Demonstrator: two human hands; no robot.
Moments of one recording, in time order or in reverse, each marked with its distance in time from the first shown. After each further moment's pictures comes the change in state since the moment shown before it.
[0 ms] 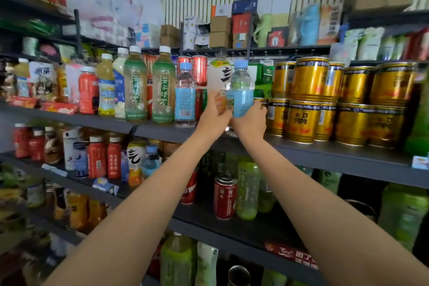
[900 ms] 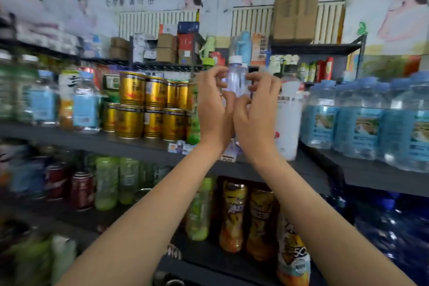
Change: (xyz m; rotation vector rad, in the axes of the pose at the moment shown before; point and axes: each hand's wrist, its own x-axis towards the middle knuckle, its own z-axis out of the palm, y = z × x) left_hand -0.110 0.180 0.387 -0.029 0.451 0.694; right_hand -0.003 0.137 -0.412 0.199 0.401 -0.718
